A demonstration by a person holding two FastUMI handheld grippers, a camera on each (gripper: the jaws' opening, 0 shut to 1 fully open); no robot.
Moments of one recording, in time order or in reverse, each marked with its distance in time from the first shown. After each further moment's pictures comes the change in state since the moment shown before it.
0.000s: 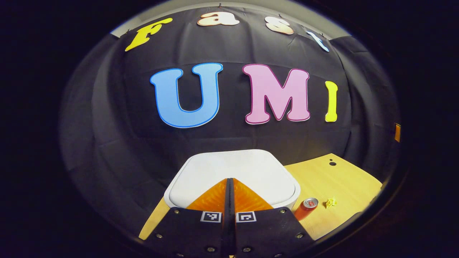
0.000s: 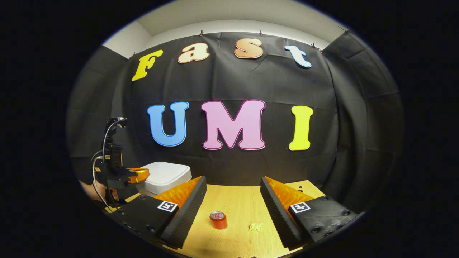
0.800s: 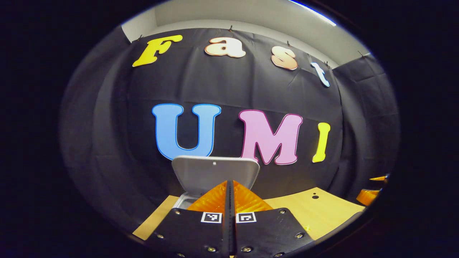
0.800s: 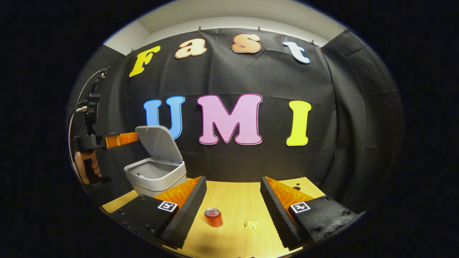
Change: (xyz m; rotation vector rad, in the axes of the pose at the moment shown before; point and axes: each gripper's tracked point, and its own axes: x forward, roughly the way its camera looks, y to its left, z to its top) left arm -0.051 -0.026 0.128 -0.126 -0.264 -0.047; right arm 0.005 -0.017 -0.023 -0.010 0.060 -0.020
